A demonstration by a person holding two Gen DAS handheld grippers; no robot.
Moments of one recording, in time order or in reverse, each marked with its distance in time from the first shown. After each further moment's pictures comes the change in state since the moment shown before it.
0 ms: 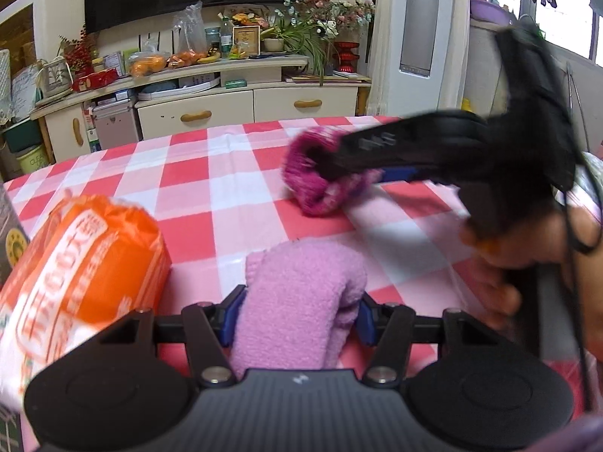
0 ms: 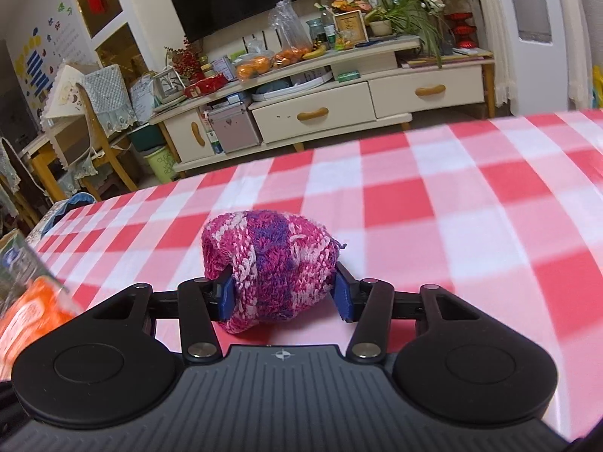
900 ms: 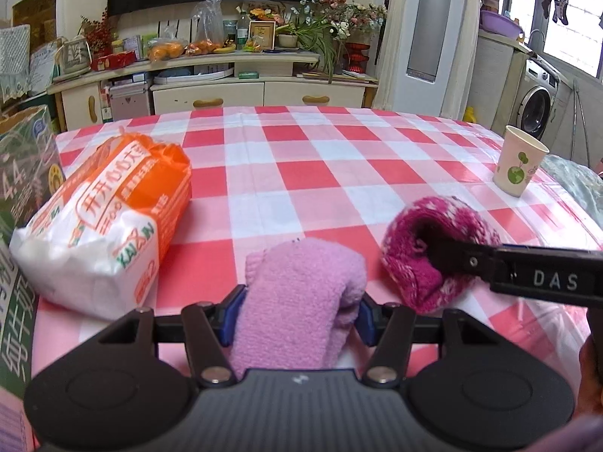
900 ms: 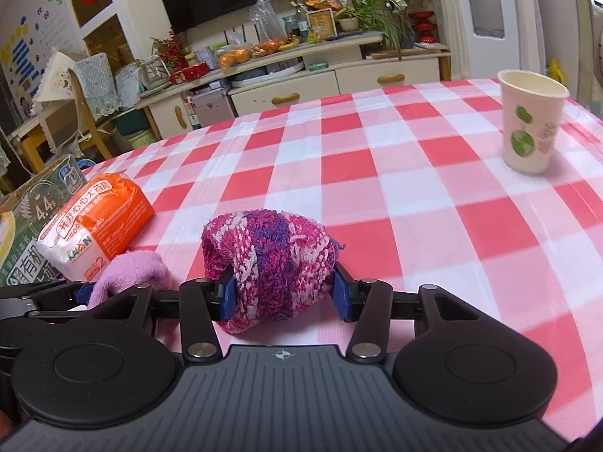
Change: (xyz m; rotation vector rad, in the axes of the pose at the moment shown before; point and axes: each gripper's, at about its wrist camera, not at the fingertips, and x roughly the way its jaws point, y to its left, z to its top) left arm -0.046 -0.003 -0.040 -0.075 0.008 -0.002; right arm -0.122 0.006 -0.090 0.005 0.021 -0.109
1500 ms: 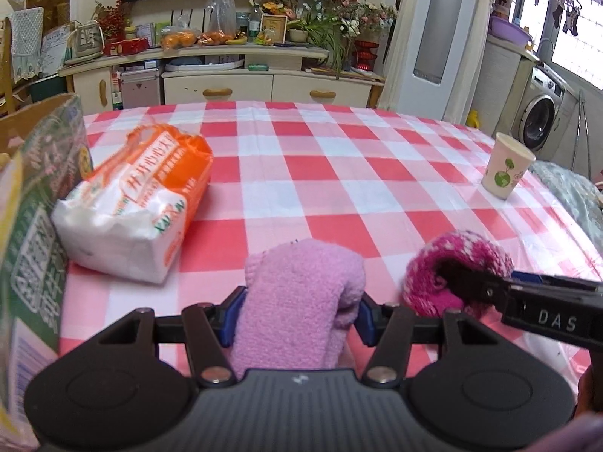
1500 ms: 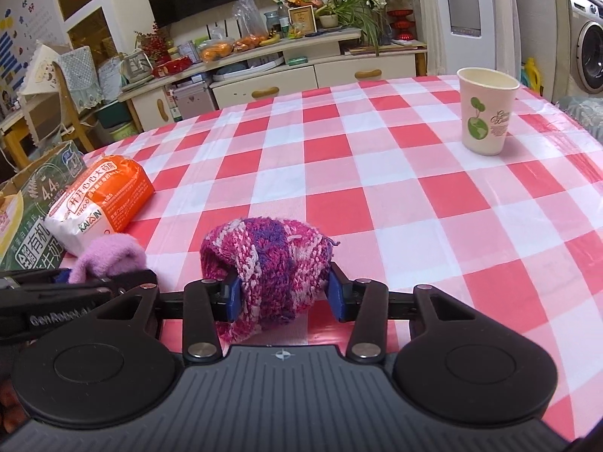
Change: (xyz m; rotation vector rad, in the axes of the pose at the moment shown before) left arm -0.038 0.003 -0.007 -0.054 0.028 0.000; right arm -0.038 0.010 -0.021 -0.005 0.010 -0.086
